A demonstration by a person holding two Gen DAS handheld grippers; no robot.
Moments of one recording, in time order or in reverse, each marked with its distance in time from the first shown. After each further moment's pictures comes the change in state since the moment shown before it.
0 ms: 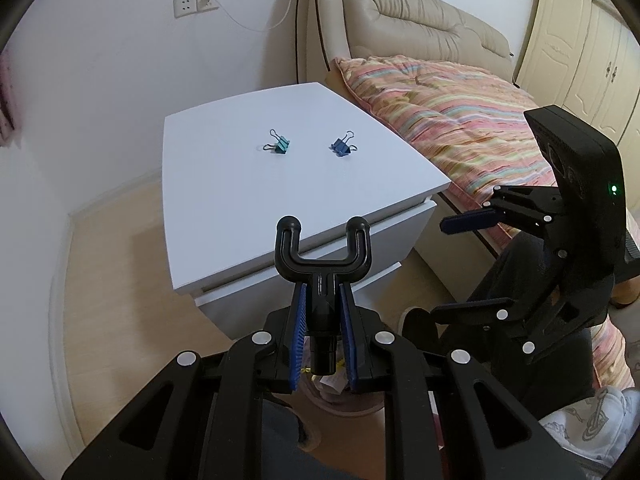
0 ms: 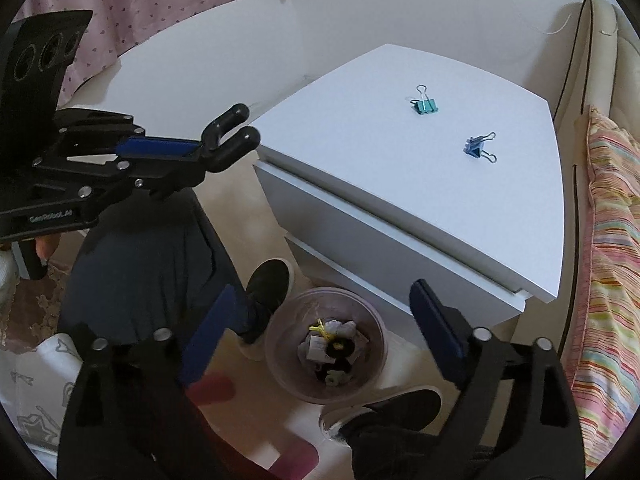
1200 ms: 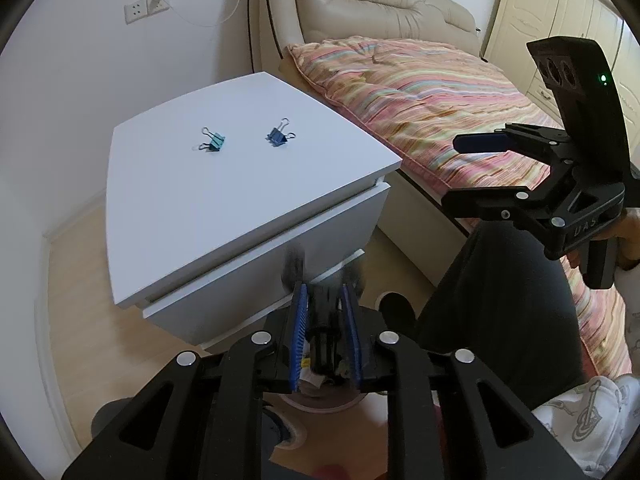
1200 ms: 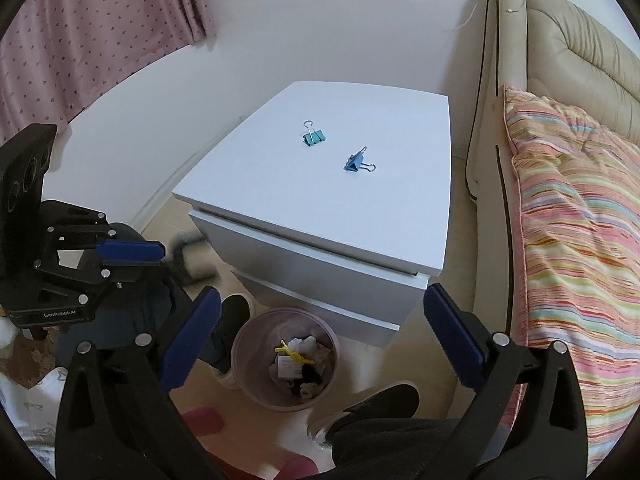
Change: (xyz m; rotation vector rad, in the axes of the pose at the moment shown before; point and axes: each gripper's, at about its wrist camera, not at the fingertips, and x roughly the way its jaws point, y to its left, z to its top) left arm 0.020 -0.039 0.006 0.096 0.053 -0.084; right arm -0.065 -0.054 -0.014 0.192 -0.124 -0.152
